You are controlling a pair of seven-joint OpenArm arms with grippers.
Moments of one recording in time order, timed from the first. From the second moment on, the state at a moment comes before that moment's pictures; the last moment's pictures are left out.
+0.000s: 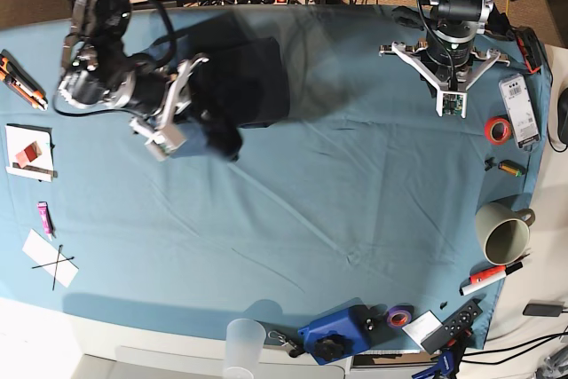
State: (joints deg) left arm 29.1 2.2 -4.4 132.4 6.9 -5.0 58.6; right arm -8.1 16.3 11.2 111.6 52.5 40.0 -80.5
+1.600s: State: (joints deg) left arm 30.9 2.5 -4.4 132.4 3.5 -5.0 58.4; right arm -9.0 24.5 13.1 99.1 73.6 40.0 -80.1
